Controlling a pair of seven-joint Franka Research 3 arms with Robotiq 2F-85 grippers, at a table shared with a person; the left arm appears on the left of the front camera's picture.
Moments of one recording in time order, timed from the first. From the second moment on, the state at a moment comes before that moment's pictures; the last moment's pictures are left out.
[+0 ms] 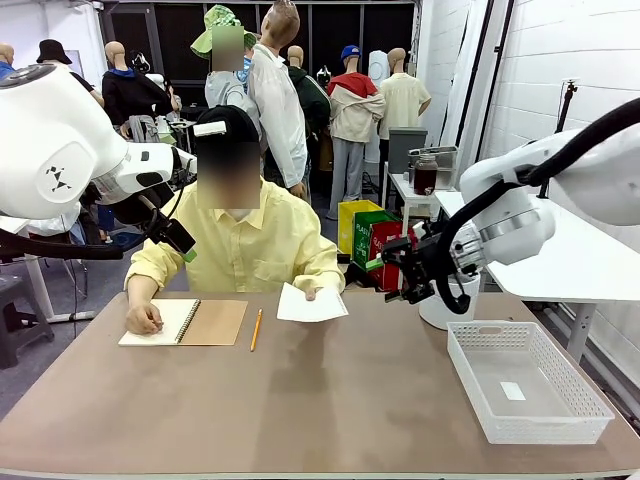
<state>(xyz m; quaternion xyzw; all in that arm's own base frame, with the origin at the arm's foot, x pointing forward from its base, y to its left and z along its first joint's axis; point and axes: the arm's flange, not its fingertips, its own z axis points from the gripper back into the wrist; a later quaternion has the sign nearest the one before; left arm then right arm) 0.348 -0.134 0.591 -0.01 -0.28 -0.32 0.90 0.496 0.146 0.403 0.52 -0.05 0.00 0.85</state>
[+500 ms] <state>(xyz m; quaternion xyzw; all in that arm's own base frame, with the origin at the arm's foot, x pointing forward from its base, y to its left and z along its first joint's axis) 0.348 -0.134 0.591 -0.01 -0.28 -0.32 0.90 0.535 0.184 0.371 0.53 -0.01 0.00 0.85</state>
